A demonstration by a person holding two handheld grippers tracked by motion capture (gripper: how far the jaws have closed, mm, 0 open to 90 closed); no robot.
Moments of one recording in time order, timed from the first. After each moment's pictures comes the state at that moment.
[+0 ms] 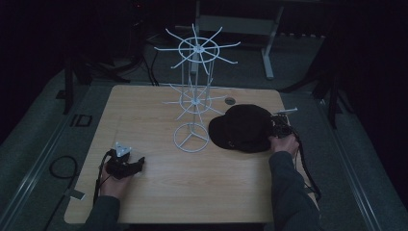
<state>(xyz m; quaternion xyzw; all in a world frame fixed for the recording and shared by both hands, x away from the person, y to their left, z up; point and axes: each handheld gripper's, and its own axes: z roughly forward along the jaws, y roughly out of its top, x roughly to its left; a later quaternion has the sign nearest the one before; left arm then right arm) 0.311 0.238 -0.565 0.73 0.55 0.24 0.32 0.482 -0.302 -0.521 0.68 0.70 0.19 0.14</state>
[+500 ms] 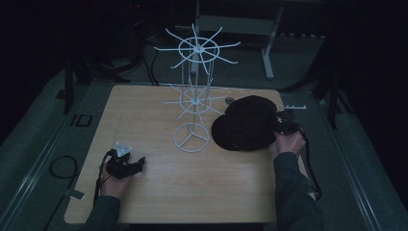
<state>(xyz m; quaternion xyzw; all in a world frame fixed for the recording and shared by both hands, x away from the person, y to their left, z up) 0.311 0.237 -0.565 0.73 0.55 0.24 0.32 0.464 -0.305 -0.483 0.63 0.69 0.27 0.24</state>
